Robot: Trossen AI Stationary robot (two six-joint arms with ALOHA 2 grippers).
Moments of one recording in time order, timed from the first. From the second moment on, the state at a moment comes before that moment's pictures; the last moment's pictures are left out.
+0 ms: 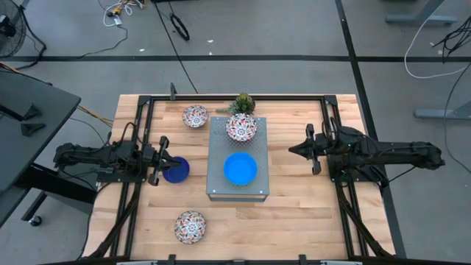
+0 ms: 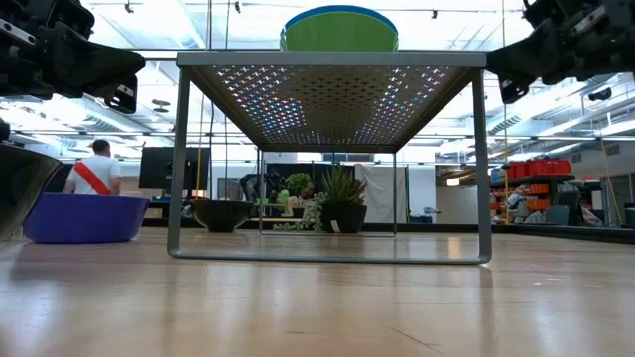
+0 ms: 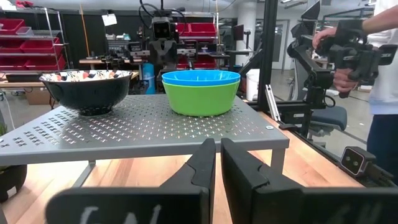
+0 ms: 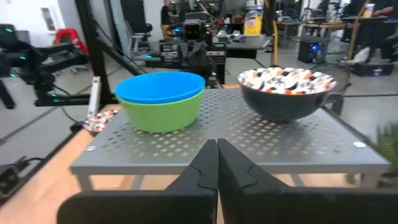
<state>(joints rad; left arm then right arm) -0.09 0.01 0.01 0.08 0.02 -0.02 -0.10 0.39 0.24 0.07 -0.15 0.02</state>
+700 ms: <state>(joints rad) -0.09 0.01 0.01 0.08 0.02 -0.02 -0.02 0.14 0.06 0.15 -0.09 0.07</state>
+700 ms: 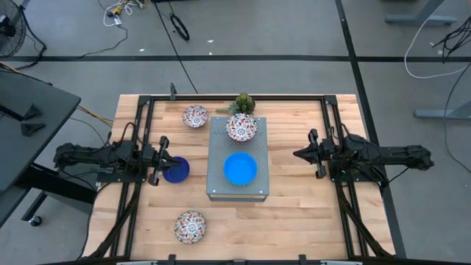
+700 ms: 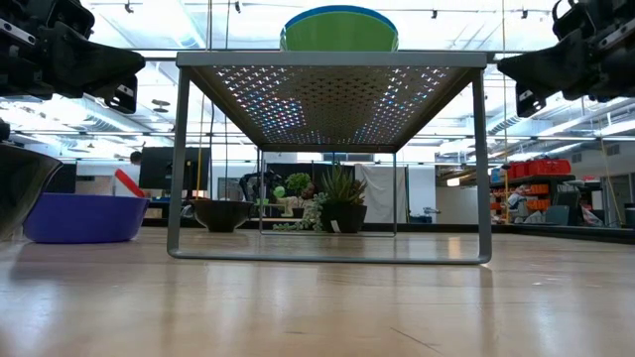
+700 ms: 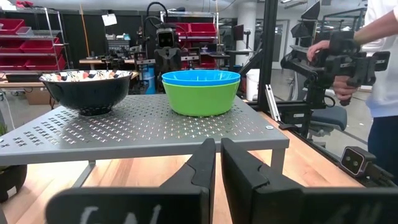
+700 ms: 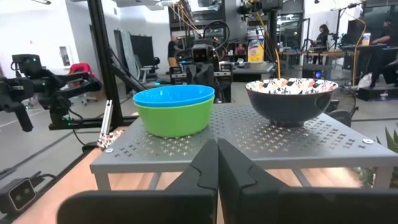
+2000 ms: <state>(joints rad) -0.09 0.01 0.01 0.08 0.02 -0.02 -0.02 0.02 0.02 0.02 -0.09 0.13</state>
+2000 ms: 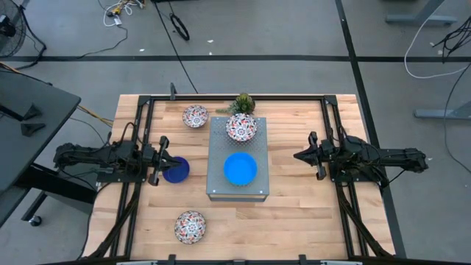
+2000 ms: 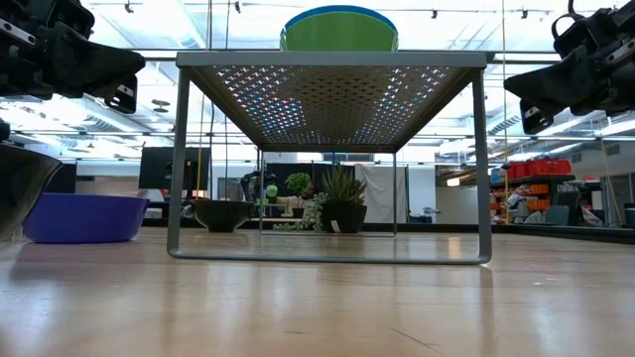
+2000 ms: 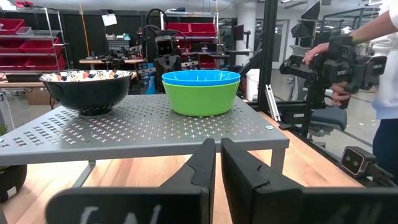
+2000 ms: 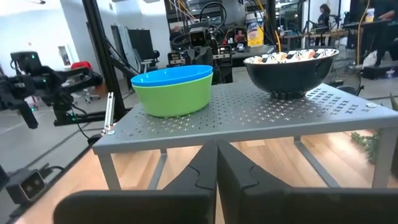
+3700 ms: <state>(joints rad) -0.09 0.01 0.01 0.08 0.02 -0.02 -0.02 0.04 0.02 0.02 -0.09 0.07</state>
